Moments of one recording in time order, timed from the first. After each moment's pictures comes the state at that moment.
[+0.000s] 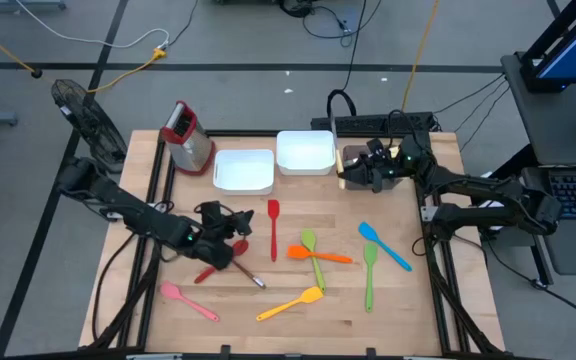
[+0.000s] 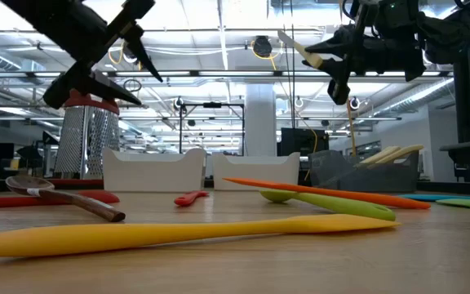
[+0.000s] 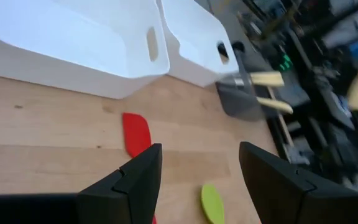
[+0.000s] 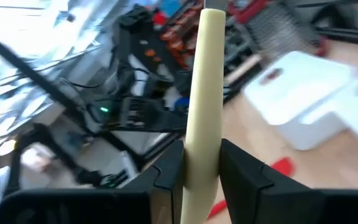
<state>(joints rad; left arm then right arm) -0.43 1.36 0.76 -0.35 -0.99 -1.80 -0.60 1.05 0.46 0.57 -0.71 0.71</state>
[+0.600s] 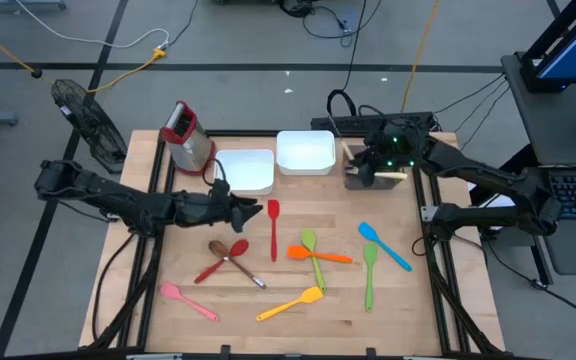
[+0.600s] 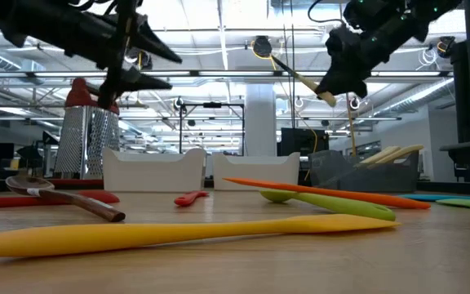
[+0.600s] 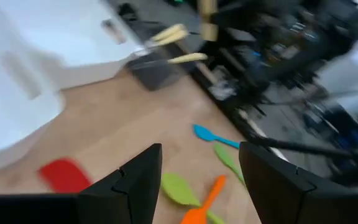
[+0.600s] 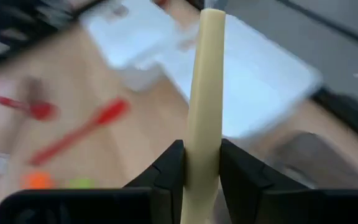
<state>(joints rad) -0.14 1.11 0.47 0.40 -0.40 -0.83 -0.61 1.05 0.83 -0.41 -0.22 0.13</state>
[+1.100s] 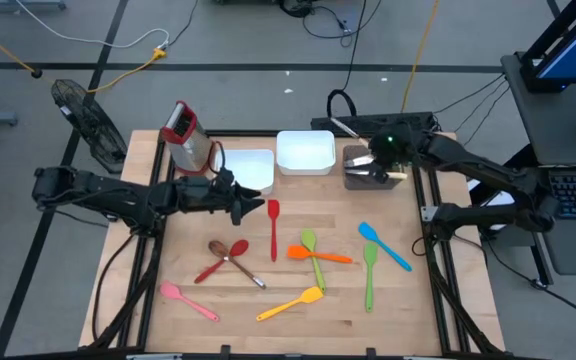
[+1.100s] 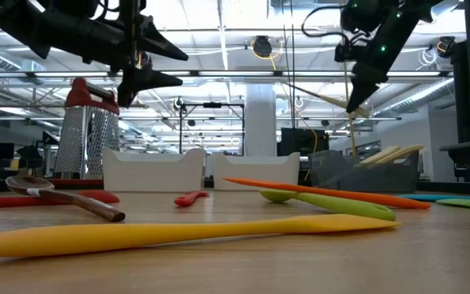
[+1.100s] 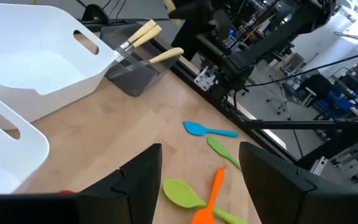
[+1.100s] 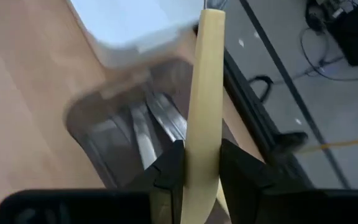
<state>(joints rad) 0.06 1.10 0.47 0.42 -0.10 -0.65 -0.61 1.10 0.93 -0.75 0.22 -0.24</state>
